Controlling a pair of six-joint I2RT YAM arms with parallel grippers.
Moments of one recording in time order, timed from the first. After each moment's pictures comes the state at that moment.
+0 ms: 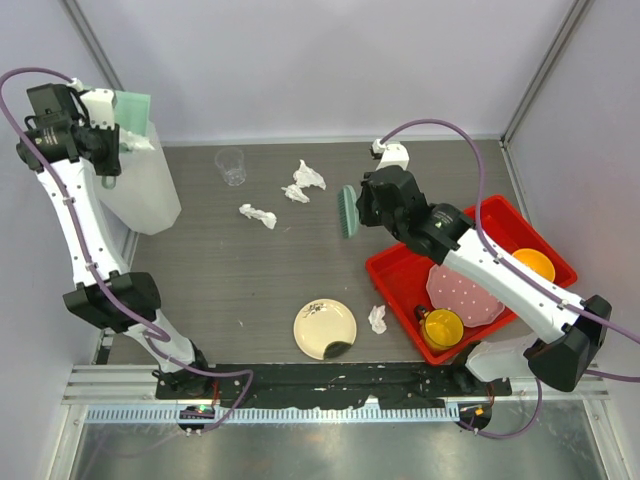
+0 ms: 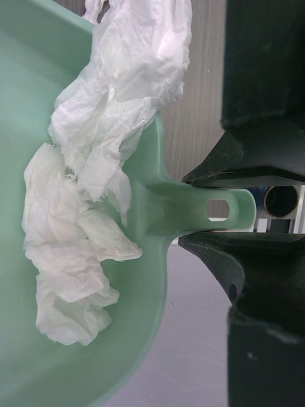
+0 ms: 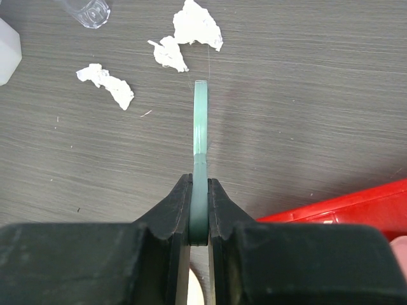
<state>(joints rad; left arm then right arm) 0.37 1.72 2.23 -1.29 0.12 0.39 0.78 1.32 1.34 -0.55 0.40 0.44</state>
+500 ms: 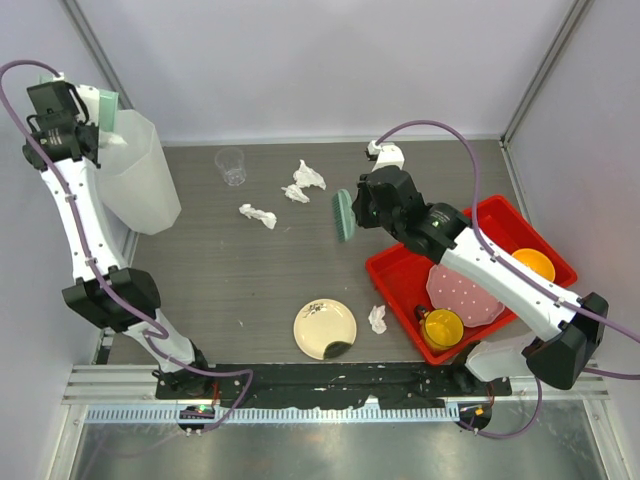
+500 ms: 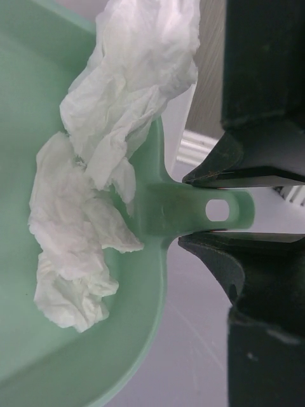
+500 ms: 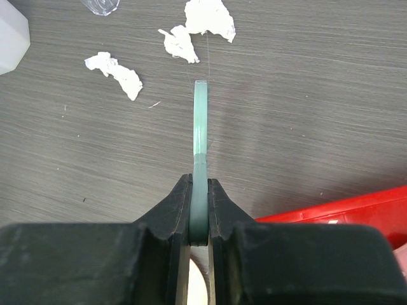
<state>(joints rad) 0.39 1.73 2.18 -1.09 -0.20 0.43 0.78 1.33 1.34 -0.55 0.35 0.44</state>
